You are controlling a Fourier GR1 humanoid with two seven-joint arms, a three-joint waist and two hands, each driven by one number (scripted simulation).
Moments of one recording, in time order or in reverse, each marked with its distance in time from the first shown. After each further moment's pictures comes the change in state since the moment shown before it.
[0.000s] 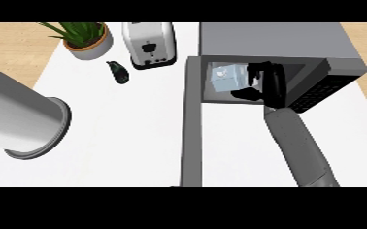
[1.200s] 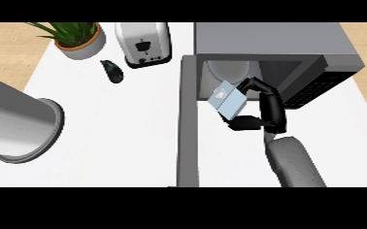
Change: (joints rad) left arm 0.087 -0.023 0.038 -0.091 0.048 0.029 0.014; right arm 0.252 0.049 0.066 -0.297 -0.234 0.374 0.121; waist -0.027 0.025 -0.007
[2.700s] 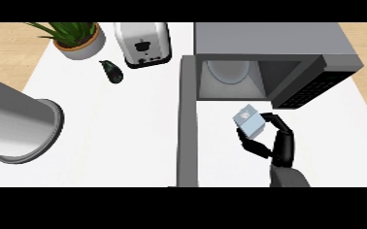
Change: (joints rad) left arm 0.007 -0.024 -0.075 -0.069 -0.053 0.060 -0.014; right arm 0.131 0.040 -0.161 0.346 -0.114 -0.213 -0.371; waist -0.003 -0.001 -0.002
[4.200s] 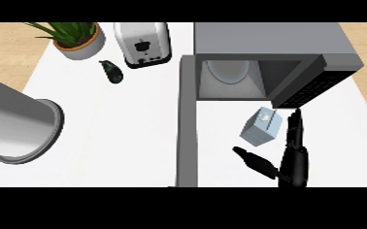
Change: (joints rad) left arm 0.020 0.021 -0.098 -0.007 -0.067 0.072 -0.064; right arm 0.336 0.012 0.214 -0.638 0.090 -0.135 0.491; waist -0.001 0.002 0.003
